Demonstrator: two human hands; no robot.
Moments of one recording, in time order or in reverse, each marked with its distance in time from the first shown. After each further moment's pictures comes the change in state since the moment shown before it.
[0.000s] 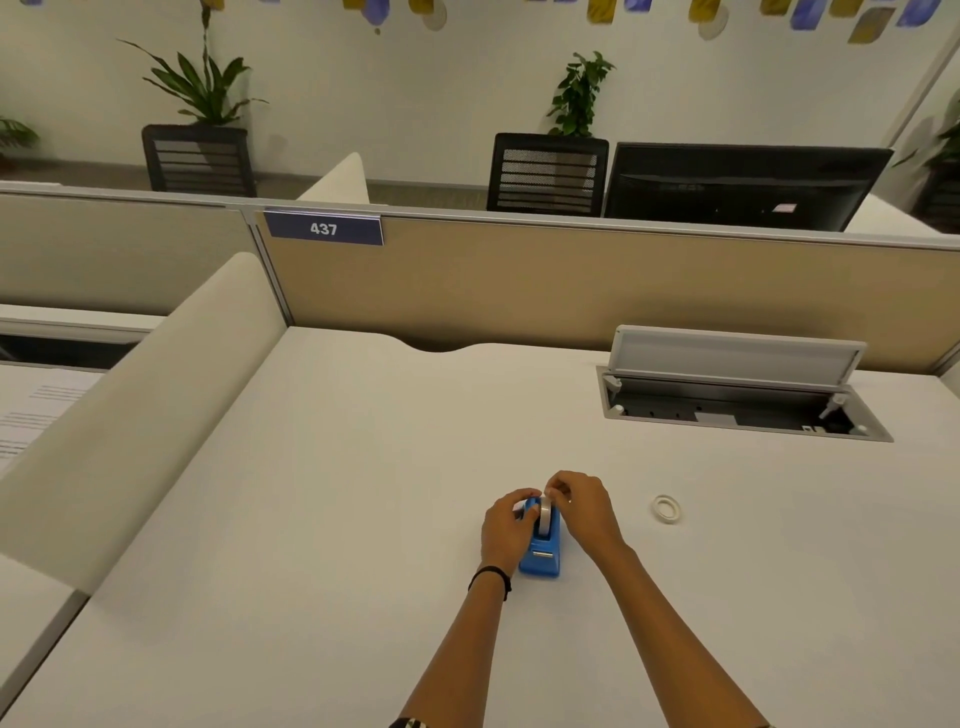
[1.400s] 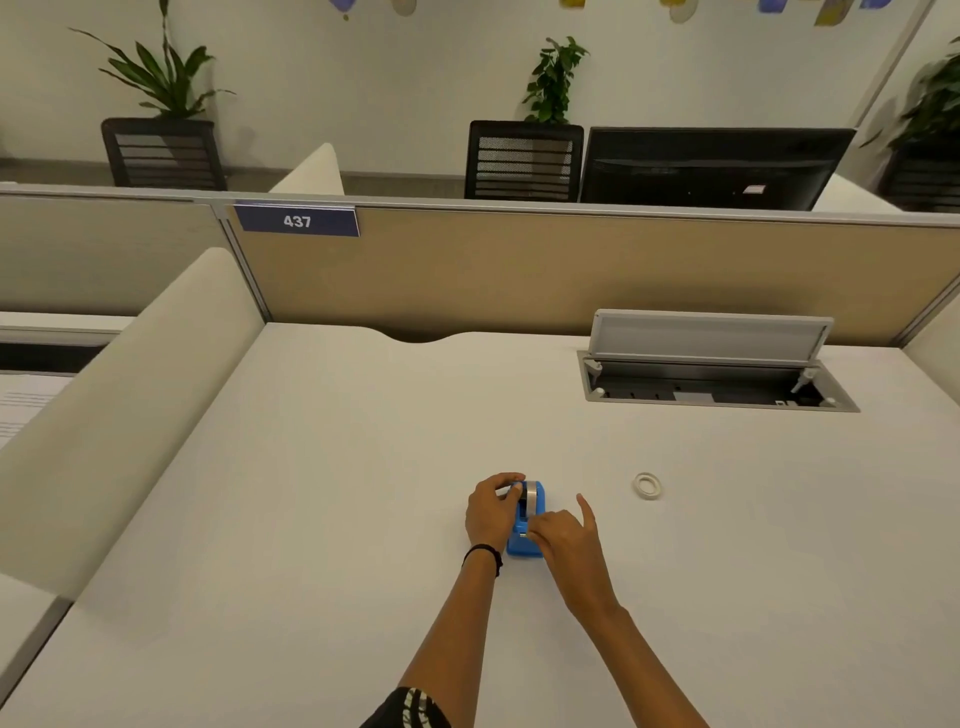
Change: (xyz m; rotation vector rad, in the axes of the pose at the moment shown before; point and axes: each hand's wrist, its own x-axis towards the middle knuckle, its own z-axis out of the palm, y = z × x) left_hand -0.001 0.002 0.002 -0.007 0.091 -0.028; right_hand -0.069 0.032 0.032 -0.150 0.093 -0.261
